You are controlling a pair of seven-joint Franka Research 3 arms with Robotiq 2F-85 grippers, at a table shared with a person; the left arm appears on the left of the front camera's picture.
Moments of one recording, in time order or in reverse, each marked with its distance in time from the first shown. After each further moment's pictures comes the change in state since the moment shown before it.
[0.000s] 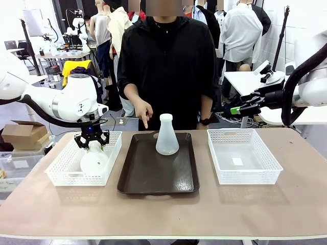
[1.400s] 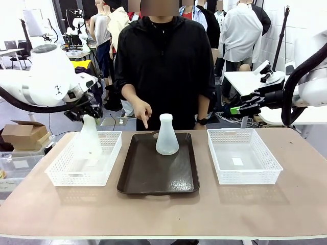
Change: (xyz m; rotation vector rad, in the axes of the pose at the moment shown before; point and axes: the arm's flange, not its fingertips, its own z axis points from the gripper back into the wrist) left arm -0.027 0.028 0.139 -0.204 -0.366 -0.254; right arm 0.000 0.000 0.000 0.000 0.000 0.000
